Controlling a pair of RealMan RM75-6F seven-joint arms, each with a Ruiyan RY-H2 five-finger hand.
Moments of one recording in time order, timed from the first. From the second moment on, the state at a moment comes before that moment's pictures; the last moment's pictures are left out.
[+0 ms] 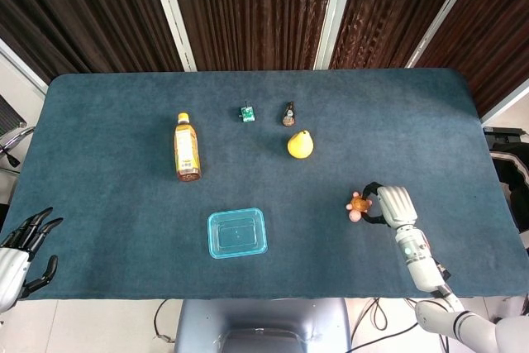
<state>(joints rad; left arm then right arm) -0.08 -1.08 0.04 -1.47 1.70 1.60 -0.22 0.46 -1.69 0.12 -0.88 -1.38 1.05 0.23</state>
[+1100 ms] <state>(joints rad) -0.08 -1.08 0.05 -1.47 1.70 1.59 -0.20 0.42 -1.59 0.06 -0.99 -1.45 1.11 0.30</state>
